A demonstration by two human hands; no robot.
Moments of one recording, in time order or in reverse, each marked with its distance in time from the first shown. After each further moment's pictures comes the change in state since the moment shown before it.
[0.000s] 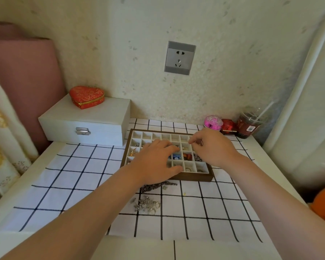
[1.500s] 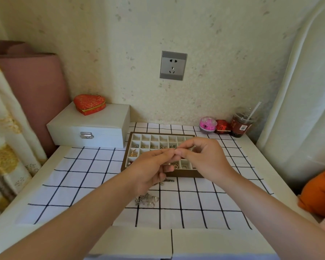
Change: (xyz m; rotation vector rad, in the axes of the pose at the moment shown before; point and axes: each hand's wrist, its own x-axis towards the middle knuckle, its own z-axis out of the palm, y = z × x) left_hand -0.040 0.046 -0.028 -1.548 -0.066 -0.562; right_hand -0.064 -0.035 -0.006 0.851 0.157 -0.085
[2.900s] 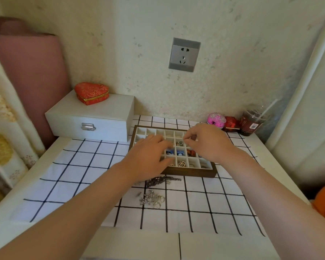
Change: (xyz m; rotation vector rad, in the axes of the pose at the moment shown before) left_hand 0.041 -0.004 -0.052 1.511 0.131 0.683; right_hand 0.062 0.015 0.003 -0.864 -0.207 0.020
